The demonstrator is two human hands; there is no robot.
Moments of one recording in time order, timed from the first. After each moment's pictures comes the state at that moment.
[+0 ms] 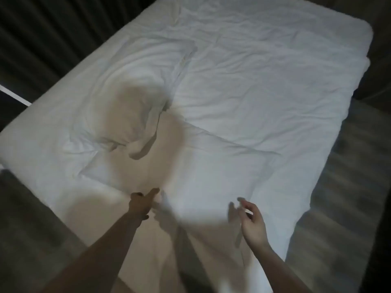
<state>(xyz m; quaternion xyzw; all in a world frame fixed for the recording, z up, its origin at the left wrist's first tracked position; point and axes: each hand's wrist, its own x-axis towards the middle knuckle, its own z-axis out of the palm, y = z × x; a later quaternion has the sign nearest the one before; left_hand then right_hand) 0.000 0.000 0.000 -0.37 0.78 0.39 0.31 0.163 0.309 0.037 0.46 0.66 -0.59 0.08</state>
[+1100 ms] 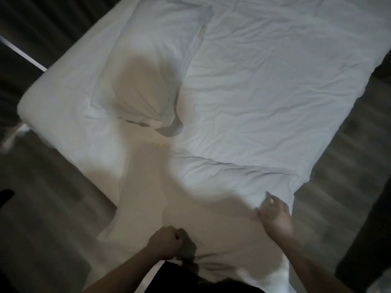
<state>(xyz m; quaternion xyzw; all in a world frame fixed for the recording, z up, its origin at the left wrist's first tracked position) 0.229 -0.009 0.062 0.00 0.84 0.10 0.53 0.278 0.345 0.055 0.39 0.82 -0.36 0.21</state>
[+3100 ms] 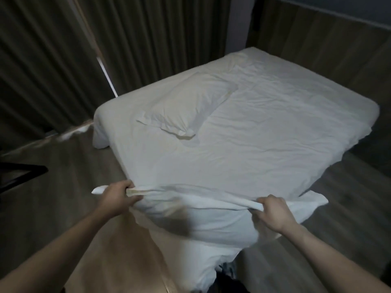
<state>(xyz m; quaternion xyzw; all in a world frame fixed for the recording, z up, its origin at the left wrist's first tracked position) 0.370 -0.098 0.228 -0.08 0.97 0.21 0.06 0.363 0.402 0.207 -0.06 0.98 -0.12 0.13</state>
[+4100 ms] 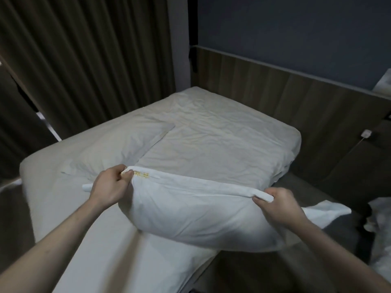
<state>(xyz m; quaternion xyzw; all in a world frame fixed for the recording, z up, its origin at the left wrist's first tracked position) 0.183 0.339 0.361 -0.10 0.95 0.29 -0.04 0.253 0.812 0.322 0.12 0.94 -0.33 0.00</state>
